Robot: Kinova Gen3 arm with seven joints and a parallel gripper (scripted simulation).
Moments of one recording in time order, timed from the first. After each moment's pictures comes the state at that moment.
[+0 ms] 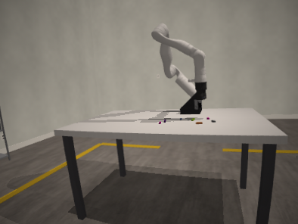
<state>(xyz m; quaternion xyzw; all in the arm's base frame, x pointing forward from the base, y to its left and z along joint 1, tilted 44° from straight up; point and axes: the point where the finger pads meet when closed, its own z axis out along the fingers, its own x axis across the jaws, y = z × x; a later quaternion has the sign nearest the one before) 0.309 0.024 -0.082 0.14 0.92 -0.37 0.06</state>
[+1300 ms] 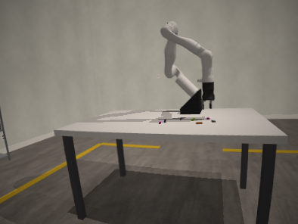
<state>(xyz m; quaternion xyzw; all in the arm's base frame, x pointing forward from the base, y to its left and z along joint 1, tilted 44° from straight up) 0.306 0.061 -0.125 0.42 0.83 -0.32 0.19</state>
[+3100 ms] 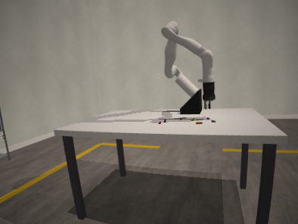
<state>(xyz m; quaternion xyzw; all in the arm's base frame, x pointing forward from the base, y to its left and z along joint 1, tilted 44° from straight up) 0.305 0.064 -0.128 0.44 0.82 -0.31 0.20</state>
